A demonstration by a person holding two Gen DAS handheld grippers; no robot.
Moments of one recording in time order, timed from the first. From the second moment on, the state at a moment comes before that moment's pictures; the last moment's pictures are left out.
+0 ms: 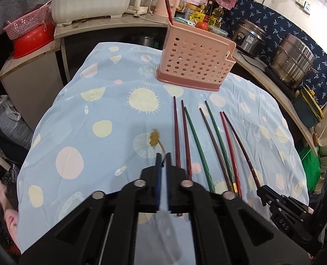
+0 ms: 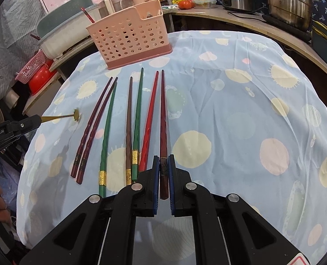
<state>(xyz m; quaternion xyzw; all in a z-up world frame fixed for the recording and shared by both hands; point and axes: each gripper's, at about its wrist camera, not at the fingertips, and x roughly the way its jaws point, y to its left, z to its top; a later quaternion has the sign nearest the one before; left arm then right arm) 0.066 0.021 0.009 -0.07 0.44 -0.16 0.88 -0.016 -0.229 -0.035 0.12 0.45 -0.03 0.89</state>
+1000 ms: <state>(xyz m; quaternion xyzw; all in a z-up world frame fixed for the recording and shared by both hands) 0.072 0.019 0.079 -0.06 0.40 -0.17 0.90 -0.009 -0.241 0.070 0.13 0.34 -0.01 0.93</state>
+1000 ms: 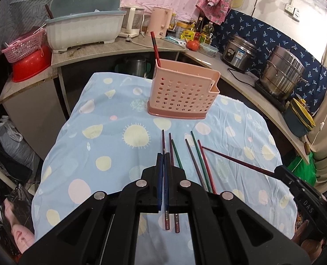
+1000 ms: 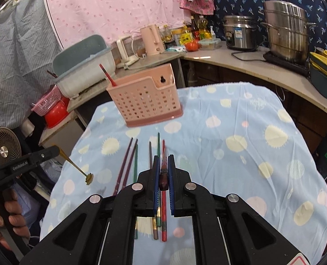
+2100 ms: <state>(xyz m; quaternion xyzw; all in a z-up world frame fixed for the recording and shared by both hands) 0.193 -0.022 0.212 -0.05 0.29 -0.21 0.93 0.153 -0.278 0.222 0.11 0.23 -0.02 0.97</state>
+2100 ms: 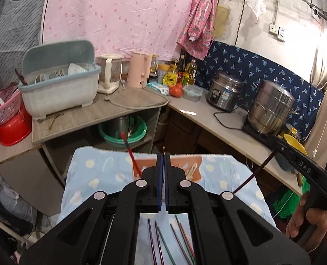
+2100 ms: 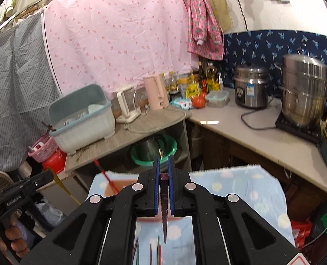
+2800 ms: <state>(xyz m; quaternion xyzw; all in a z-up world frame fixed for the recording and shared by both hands) 0.291 -0.048 0.145 -0.05 0.34 -0.20 0.92 0.258 -0.283 0.181 0.11 0.26 -0.03 0.96</state>
